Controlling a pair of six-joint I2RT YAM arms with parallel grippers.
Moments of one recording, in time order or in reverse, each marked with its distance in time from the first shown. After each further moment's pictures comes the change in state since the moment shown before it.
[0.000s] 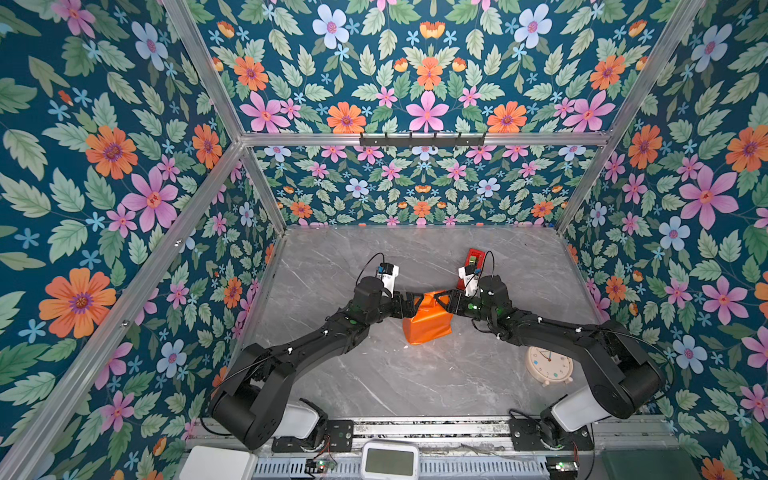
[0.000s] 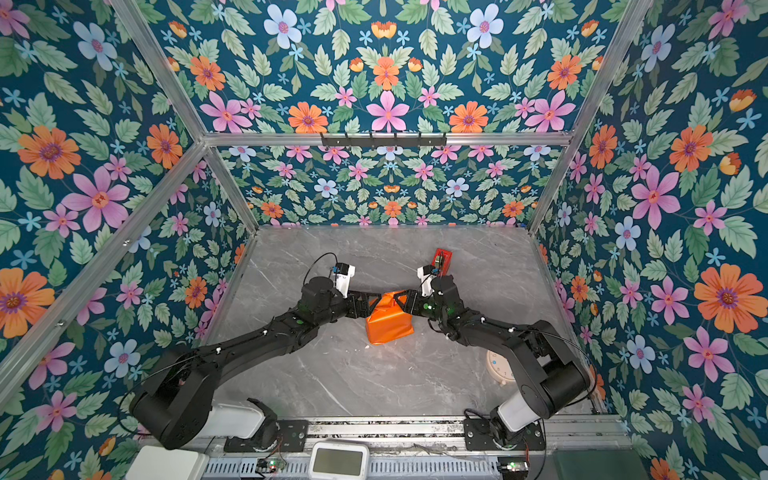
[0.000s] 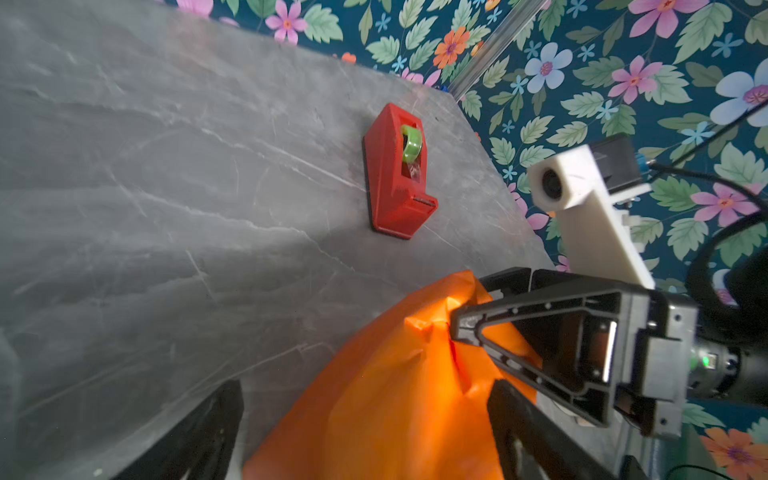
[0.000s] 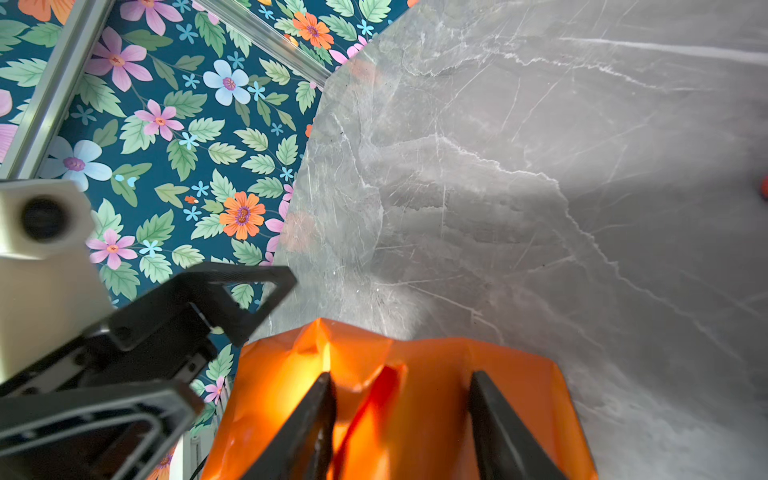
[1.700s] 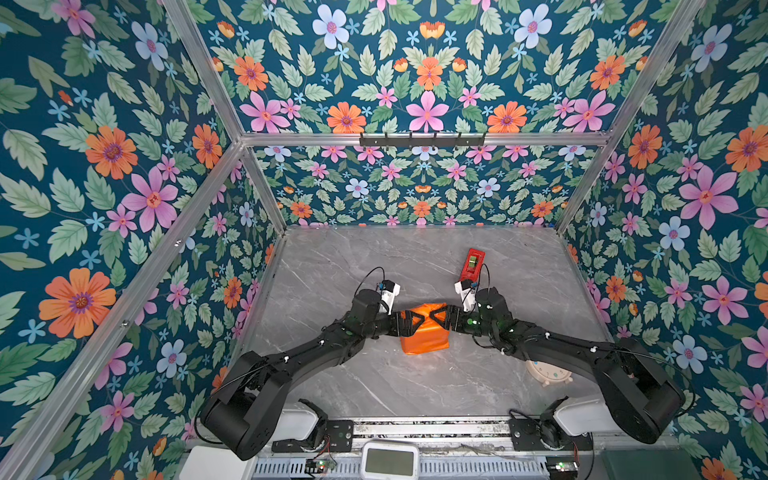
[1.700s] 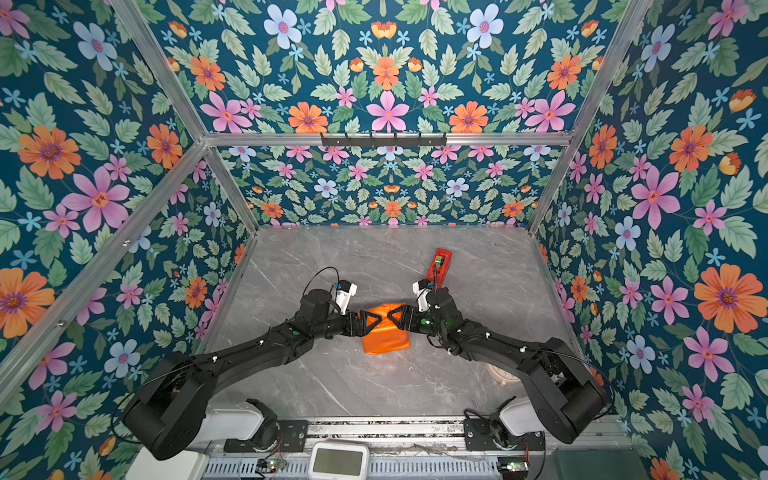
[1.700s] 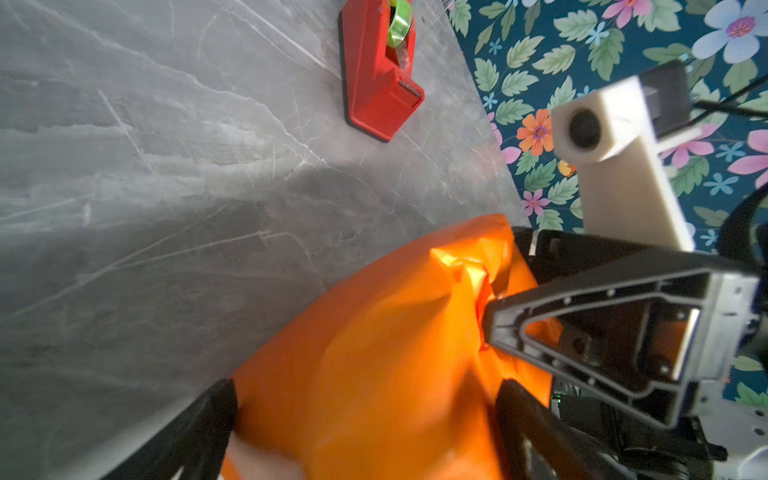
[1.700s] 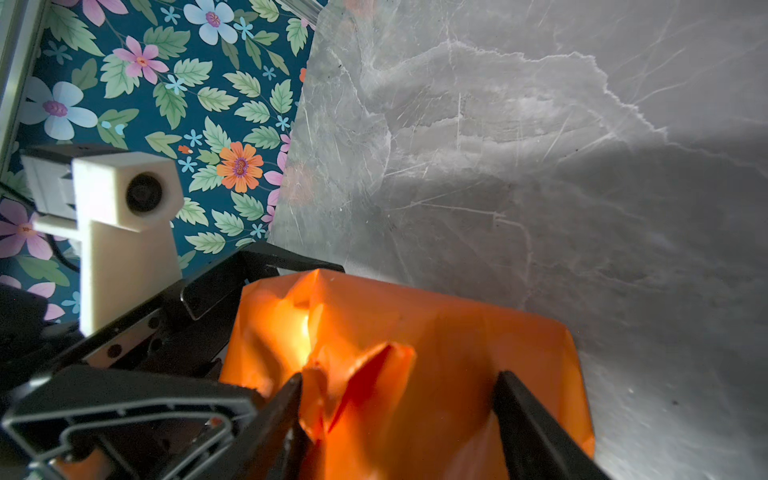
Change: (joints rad) left arm -0.012 -0.073 -0.116 -0.072 0.162 -0.039; right arm 0.101 -0.132 -0.071 -0.131 0.027 0.047
